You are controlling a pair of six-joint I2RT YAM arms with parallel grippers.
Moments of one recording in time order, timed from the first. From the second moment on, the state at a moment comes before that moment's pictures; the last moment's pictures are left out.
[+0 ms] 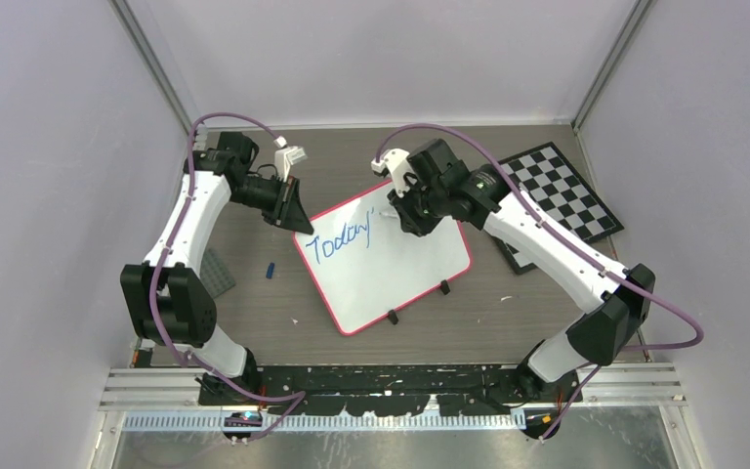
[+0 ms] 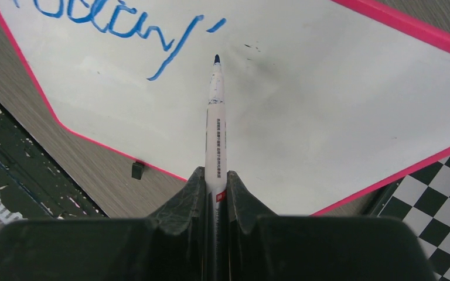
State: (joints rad) left arm -0.08 1.58 1.48 -1.19 0.90 0.42; right arm 0.74 1.52 1.59 -0.92 -0.09 -0.13
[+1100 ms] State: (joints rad) left arm -0.08 1.58 1.48 -1.20 0.89 0.42; right arm 0.75 1.57 1.58 -0.89 -0.07 -0.13
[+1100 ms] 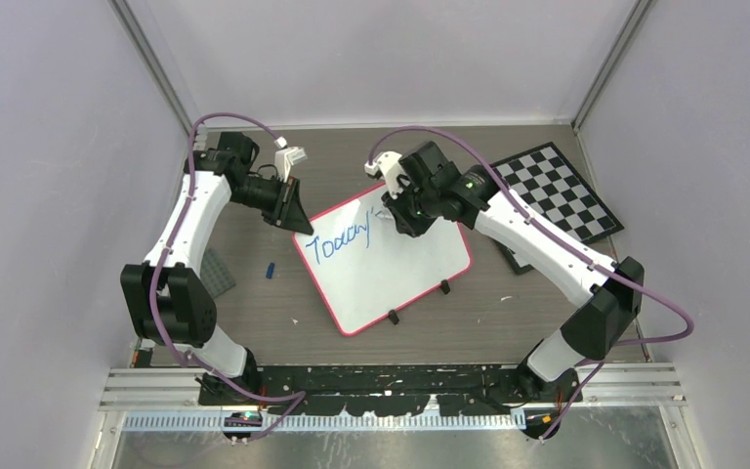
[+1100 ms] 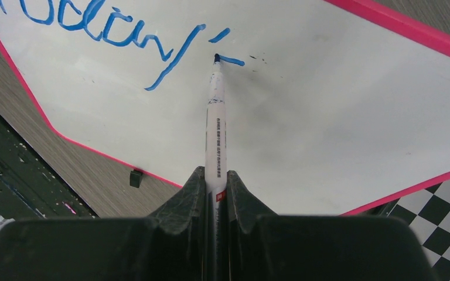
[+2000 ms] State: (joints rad) left arm -0.08 1.58 1.48 -1.19 0.88 0.42; right arm 0.71 1.53 1.49 -0.89 -0.10 -0.13
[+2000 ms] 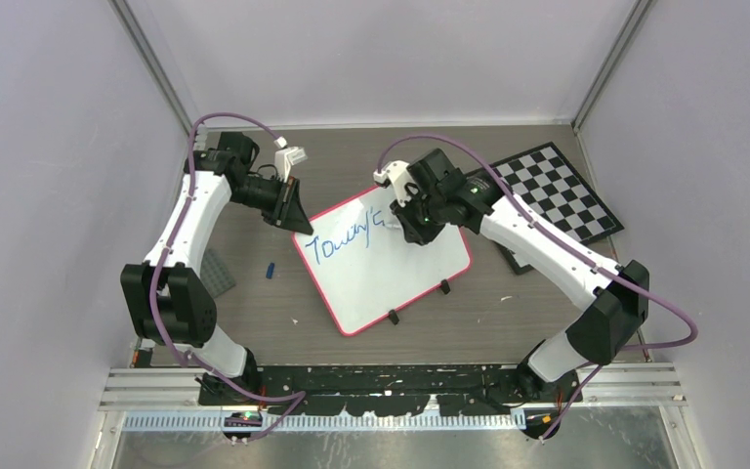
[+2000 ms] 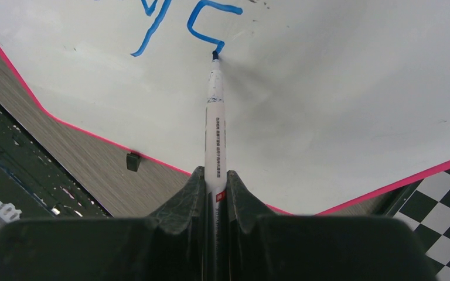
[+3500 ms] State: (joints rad) left arm -0.10 1.60 1.52 -1.22 0.87 0.41; right arm 0.61 1.45 1.51 -0.91 -0.15 -0.14
